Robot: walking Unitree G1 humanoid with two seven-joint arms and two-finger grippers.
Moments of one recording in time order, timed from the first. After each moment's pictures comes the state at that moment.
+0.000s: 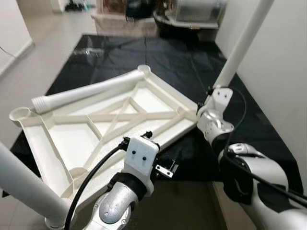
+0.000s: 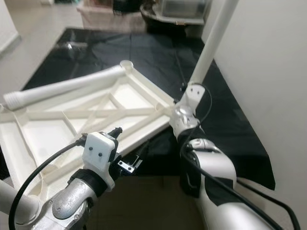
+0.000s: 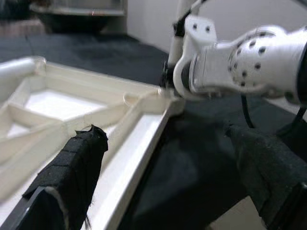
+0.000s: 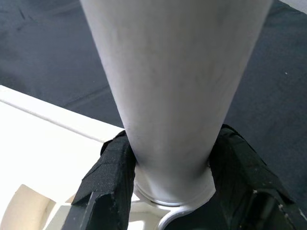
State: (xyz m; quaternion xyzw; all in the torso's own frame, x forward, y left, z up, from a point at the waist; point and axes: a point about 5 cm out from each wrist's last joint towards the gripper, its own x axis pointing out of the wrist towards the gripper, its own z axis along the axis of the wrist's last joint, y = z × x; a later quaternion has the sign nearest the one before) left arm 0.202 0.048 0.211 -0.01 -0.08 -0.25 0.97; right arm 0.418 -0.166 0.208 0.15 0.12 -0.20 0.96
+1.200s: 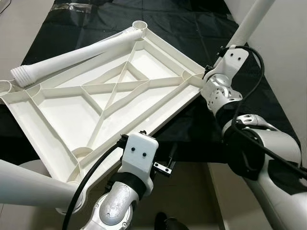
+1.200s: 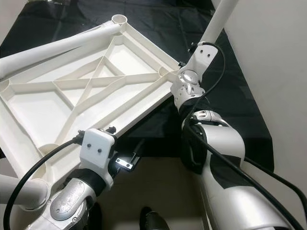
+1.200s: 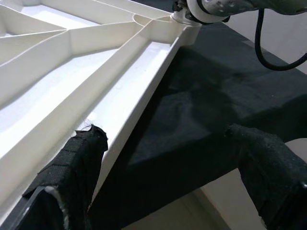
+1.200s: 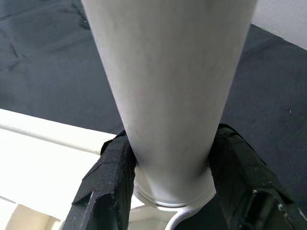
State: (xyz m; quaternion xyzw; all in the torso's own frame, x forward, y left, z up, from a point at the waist) left arm 0.193 0.047 0.212 -0.01 -0.04 -0.22 0.98; right arm 0.428 -0.166 0.284 0.16 0.01 -0.20 0.97
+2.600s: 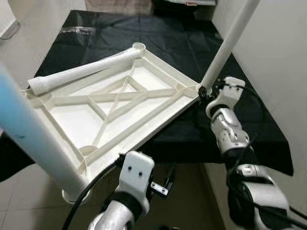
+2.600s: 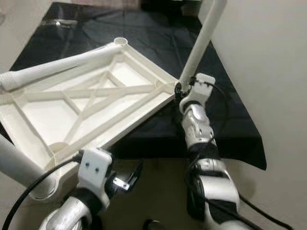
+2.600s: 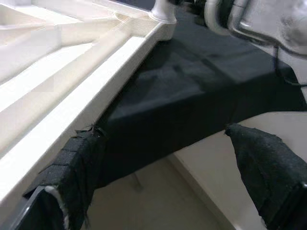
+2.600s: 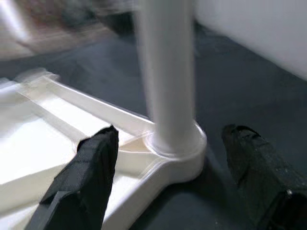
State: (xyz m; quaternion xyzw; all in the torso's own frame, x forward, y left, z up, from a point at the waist) left arm 0.176 0.055 0.182 -0.02 0.01 -0.23 0.97; right arm 0.381 -0.199 0.204 0.11 -0.06 -0.04 0.99
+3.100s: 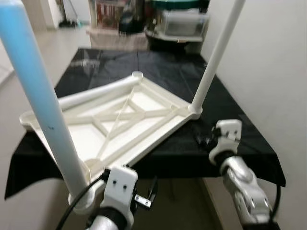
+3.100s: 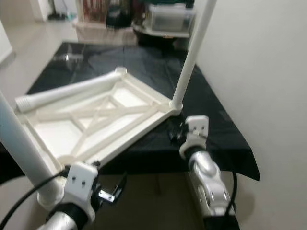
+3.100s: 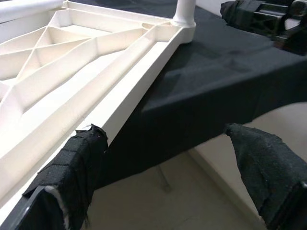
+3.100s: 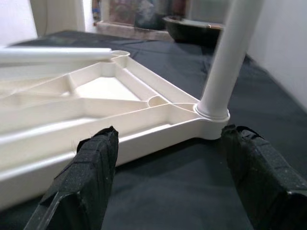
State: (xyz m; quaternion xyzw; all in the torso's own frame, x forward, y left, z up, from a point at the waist) left arm 0.171 0.085 0.155 0.02 0.05 -0.18 0.98; right arm 0.288 -0.173 0.149 -0.05 -0.02 0.10 0.99
